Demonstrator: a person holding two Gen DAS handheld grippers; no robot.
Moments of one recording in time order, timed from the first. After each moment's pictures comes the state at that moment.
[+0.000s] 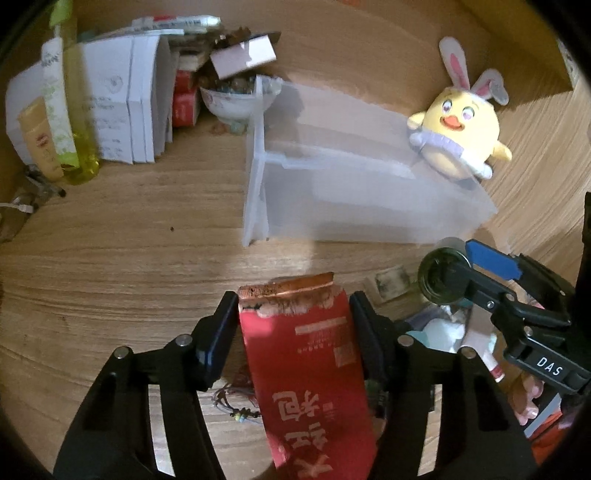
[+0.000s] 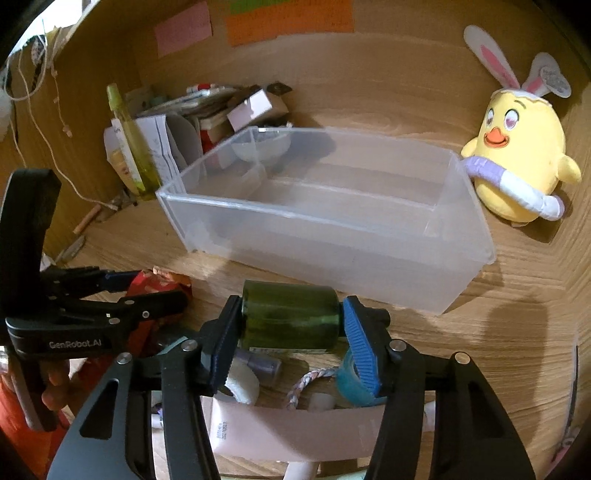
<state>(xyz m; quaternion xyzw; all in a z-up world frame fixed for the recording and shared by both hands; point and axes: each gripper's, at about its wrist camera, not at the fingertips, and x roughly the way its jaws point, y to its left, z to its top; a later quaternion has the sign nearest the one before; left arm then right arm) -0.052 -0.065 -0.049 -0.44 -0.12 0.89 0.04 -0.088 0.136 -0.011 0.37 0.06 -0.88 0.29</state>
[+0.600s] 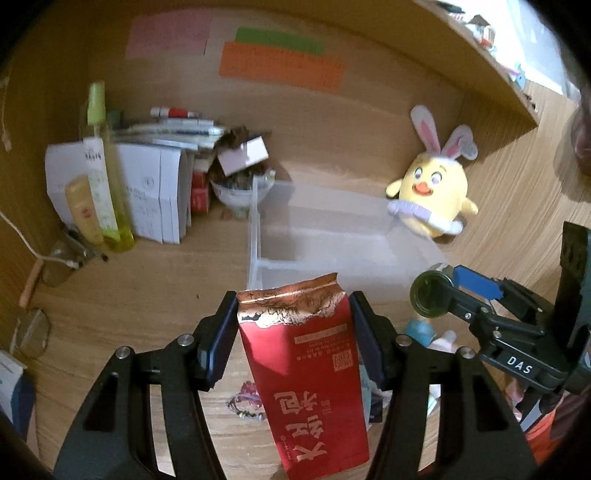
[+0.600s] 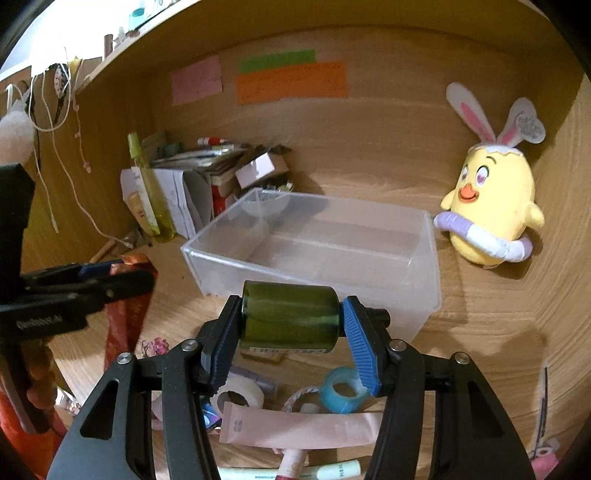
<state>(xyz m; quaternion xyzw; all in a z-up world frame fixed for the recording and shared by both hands) -0.017 -0.061 0.028 -0.33 -0.10 0.94 0.02 -0.069 0.154 0.037 0.30 0.05 -0.91 0.29</state>
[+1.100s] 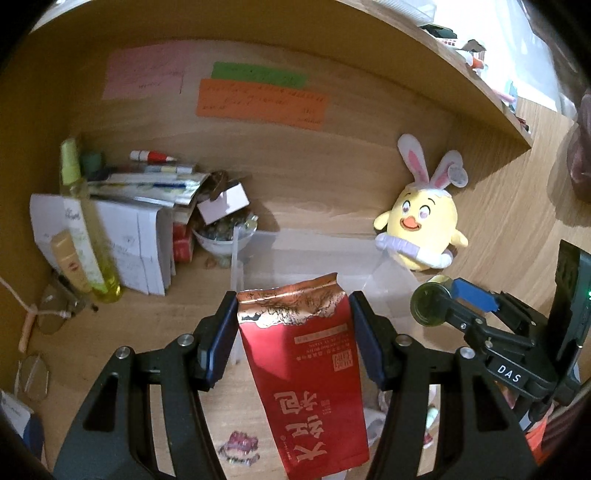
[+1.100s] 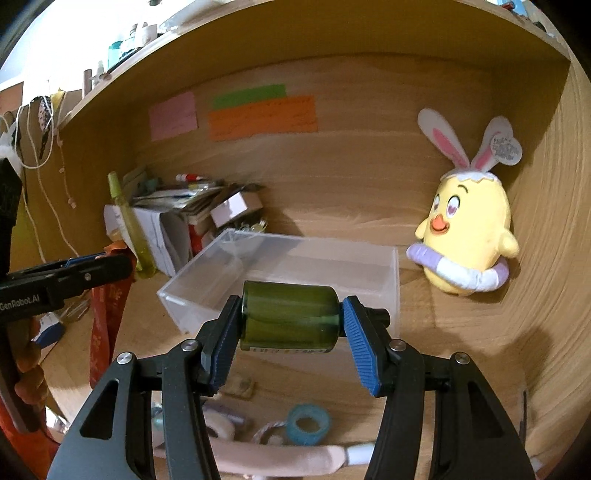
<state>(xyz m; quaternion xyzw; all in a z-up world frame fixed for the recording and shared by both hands) -0.050 -0.051 0.062 -0.29 -0.09 0.95 0.03 -0.092 0.173 0.064 0.26 0.04 -0.93 0.26</state>
